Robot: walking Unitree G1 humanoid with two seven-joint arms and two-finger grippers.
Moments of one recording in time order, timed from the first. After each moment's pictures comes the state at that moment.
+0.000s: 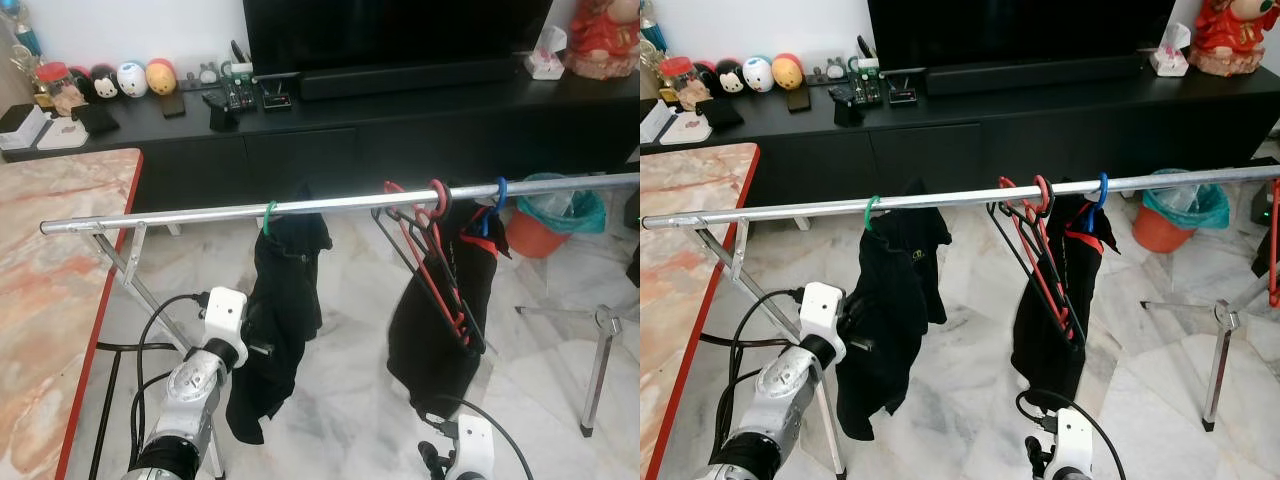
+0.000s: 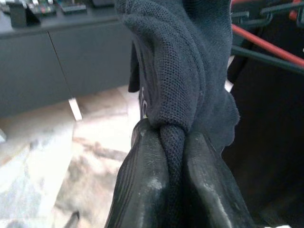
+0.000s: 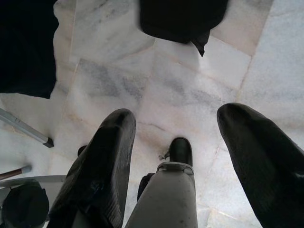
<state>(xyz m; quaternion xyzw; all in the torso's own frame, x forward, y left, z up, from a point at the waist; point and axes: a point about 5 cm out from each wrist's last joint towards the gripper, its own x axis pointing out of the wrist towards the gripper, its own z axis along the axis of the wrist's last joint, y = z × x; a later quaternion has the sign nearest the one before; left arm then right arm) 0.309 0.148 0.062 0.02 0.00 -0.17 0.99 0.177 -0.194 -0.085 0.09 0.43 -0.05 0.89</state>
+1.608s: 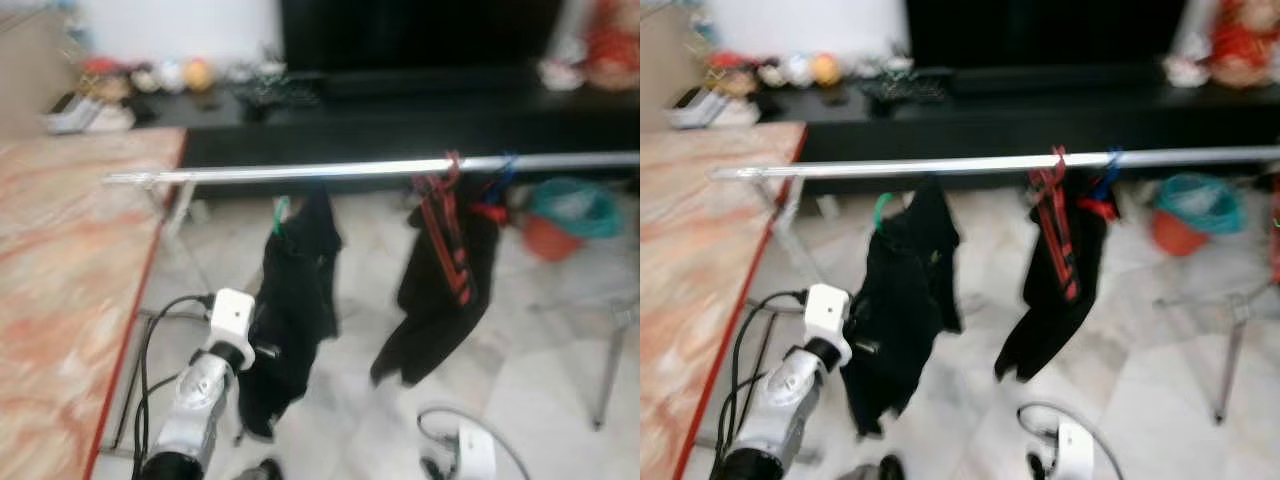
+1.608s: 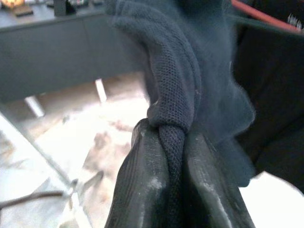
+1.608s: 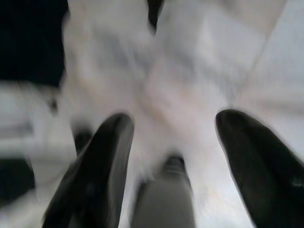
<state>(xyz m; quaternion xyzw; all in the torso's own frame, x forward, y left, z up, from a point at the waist) 0.286 0.142 0.053 0.02 0.03 -0.16 0.99 0.176 -0.198 -0.084 0.09 0.43 -0.06 0.90</state>
